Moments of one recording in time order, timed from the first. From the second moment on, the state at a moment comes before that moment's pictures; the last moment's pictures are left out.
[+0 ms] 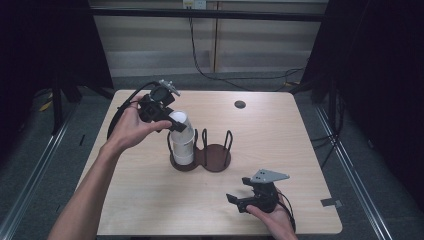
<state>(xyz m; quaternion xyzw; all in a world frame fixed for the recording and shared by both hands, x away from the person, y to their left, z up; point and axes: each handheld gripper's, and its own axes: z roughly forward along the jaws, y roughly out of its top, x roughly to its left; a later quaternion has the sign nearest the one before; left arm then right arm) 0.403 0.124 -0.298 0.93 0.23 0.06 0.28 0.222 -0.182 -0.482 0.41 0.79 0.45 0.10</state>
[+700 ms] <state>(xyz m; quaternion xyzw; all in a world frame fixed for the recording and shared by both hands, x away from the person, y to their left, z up) 0.374 0.146 -0.287 0.91 0.20 0.07 0.37 0.222 -0.181 -0.482 0.41 0.79 0.45 0.10</state>
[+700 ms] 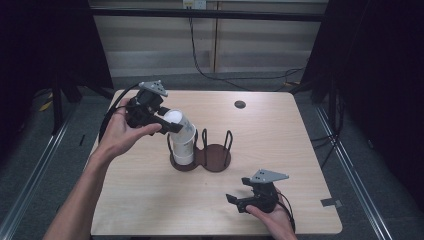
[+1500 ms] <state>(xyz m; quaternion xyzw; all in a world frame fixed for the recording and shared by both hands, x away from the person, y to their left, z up) 0.340 0.176 -0.307 0.88 0.19 0.06 0.43 0.224 -0.177 -0.473 0.39 0.79 0.46 0.10</state>
